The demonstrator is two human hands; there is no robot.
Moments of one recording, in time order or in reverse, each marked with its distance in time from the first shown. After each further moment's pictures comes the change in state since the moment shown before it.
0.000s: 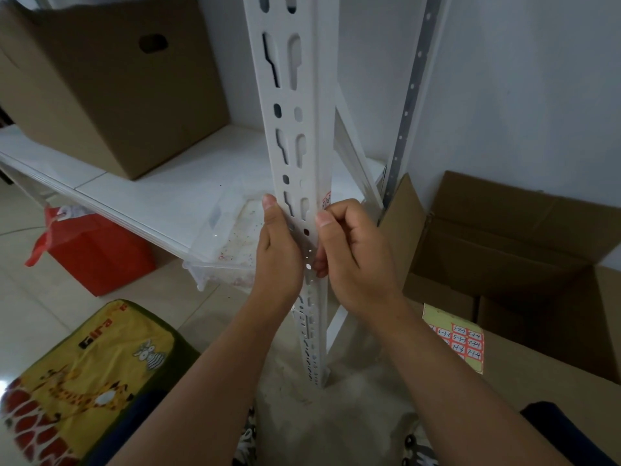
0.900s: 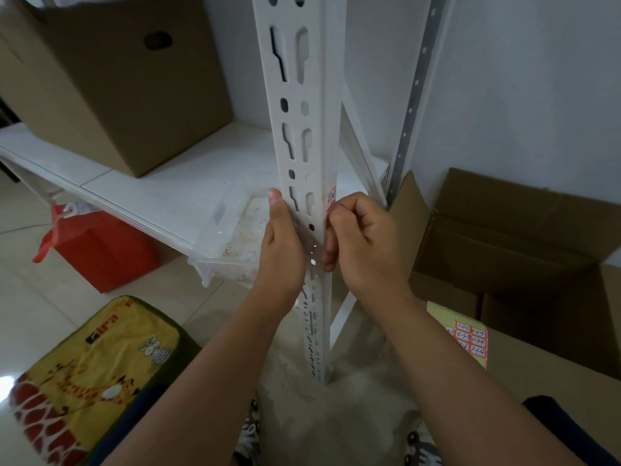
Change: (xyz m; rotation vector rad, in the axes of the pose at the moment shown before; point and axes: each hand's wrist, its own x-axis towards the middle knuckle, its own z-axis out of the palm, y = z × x) left_hand 0.000 -0.001 -0.004 -0.005 -0.008 -0.069; right_hand 0.005 -0.001 0.000 0.176 0.070 0.190
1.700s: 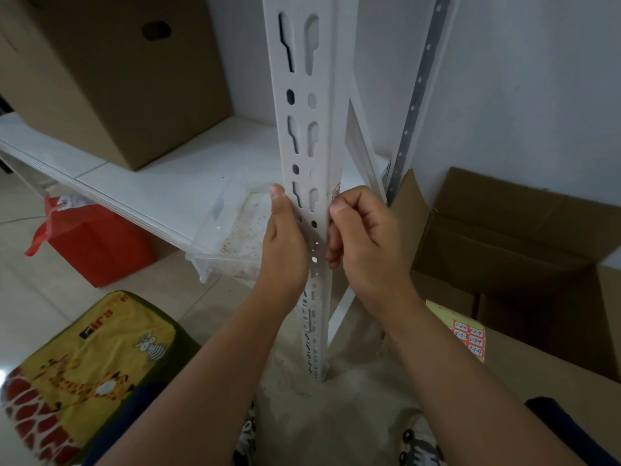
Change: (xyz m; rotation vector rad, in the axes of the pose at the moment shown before) left_hand 0.002 0.001 0.002 -0.064 -0.006 -0.009; right_hand -0.001 -0.005 0.001 0.078 -0.034 -0.033
